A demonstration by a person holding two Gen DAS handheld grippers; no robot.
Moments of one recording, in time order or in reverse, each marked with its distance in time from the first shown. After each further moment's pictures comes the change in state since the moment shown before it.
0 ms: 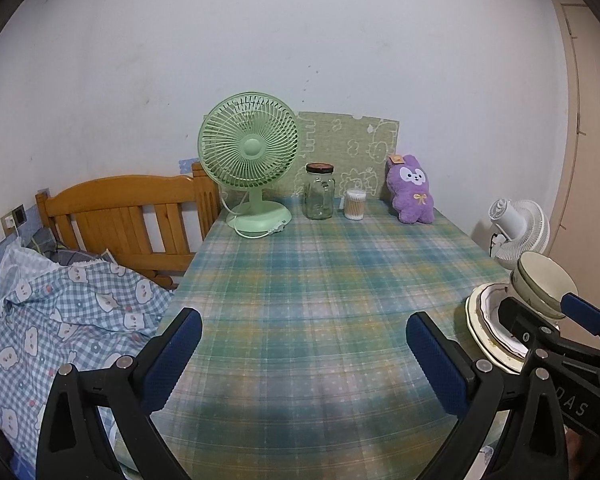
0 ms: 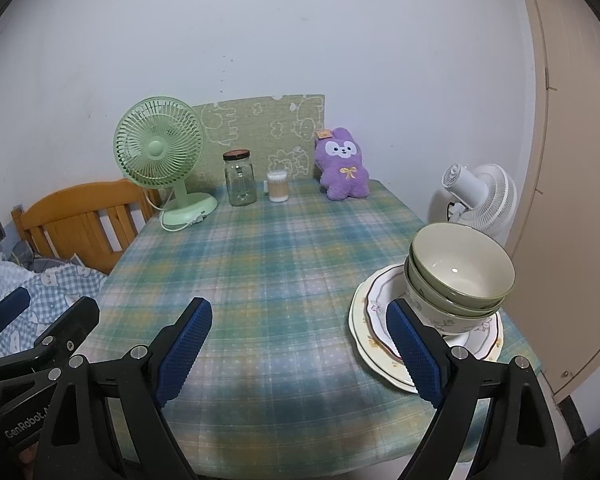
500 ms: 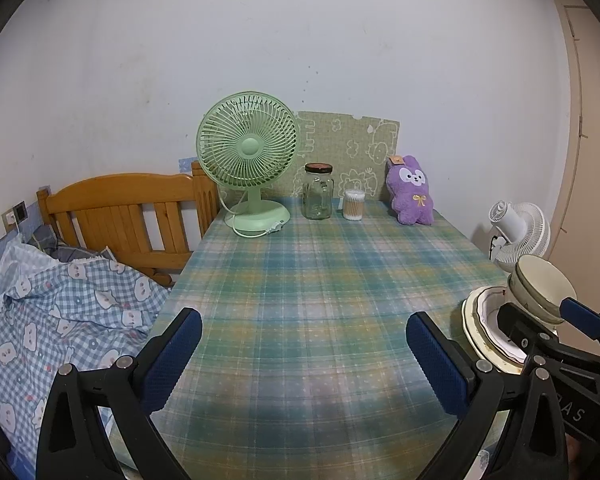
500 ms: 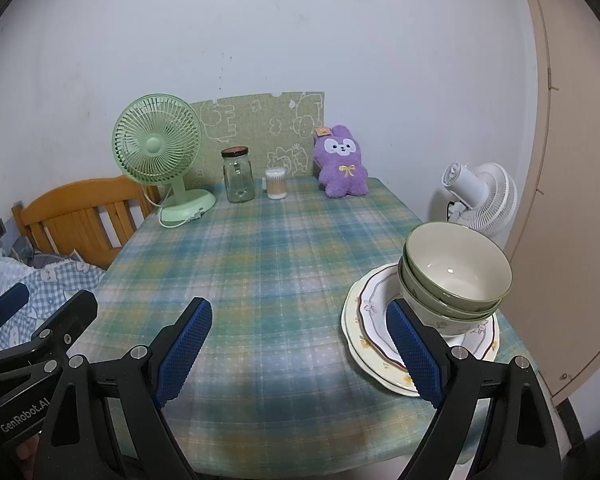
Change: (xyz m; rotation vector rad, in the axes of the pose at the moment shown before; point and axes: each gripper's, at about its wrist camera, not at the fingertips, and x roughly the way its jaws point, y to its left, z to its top) left arm 0.000 -0.010 0.004 -0.008 0.001 0.004; right arm 0.003 -0.011 0.000 -0.010 0.012 0.006
